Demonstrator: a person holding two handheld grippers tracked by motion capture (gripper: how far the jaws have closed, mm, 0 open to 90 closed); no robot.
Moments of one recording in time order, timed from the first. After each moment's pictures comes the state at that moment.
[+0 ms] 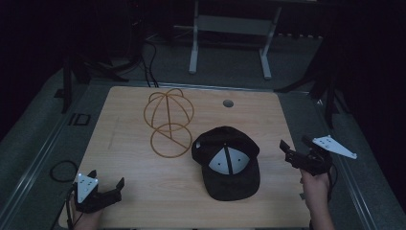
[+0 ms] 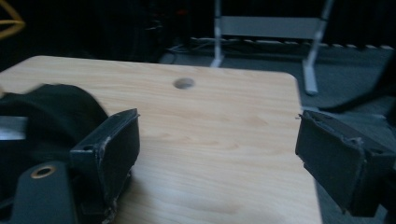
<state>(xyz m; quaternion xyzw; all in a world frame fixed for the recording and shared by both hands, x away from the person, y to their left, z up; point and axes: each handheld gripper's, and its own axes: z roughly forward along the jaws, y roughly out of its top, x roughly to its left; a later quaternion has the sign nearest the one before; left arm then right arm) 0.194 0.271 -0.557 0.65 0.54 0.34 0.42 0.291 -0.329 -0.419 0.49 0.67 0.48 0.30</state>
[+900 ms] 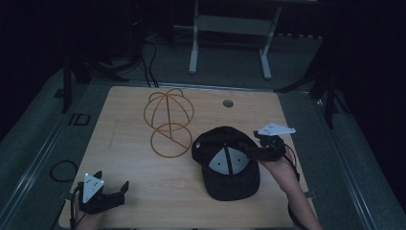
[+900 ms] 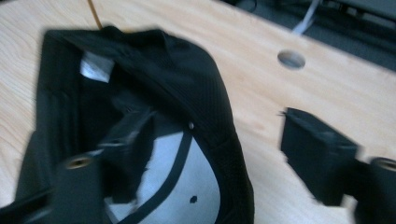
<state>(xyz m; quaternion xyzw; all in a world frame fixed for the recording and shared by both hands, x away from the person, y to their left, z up) 0.195 0.263 -0.557 0.68 0.51 0.32 0.41 0.342 -0.234 -0.442 0.37 0.81 0.39 0.22</state>
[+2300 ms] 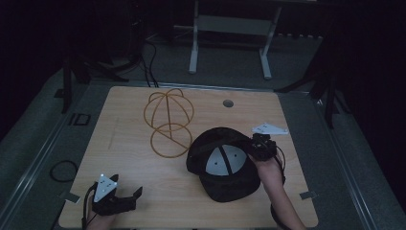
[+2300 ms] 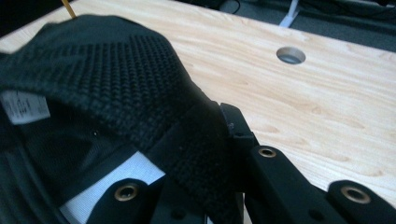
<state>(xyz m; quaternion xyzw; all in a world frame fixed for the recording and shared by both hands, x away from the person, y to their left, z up) 0.197 0.230 -0.558 0.71 0.49 0.24 0.45 0.336 -0.211 -0.440 0.43 0.77 0.42 0.21</state>
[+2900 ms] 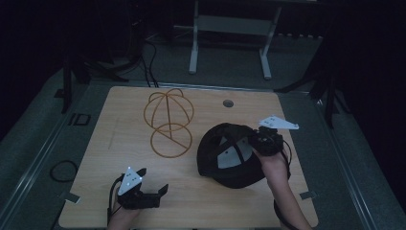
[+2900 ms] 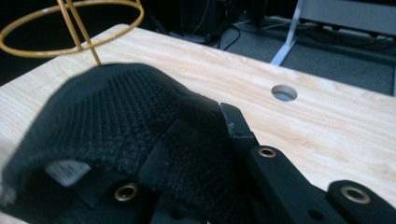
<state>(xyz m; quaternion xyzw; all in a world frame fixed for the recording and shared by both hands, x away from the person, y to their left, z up) 0.217 0.164 -0.534 0.73 0.43 0.18 0.50 0.328 -0.213 -0.400 0.41 0.75 0.46 0.23</state>
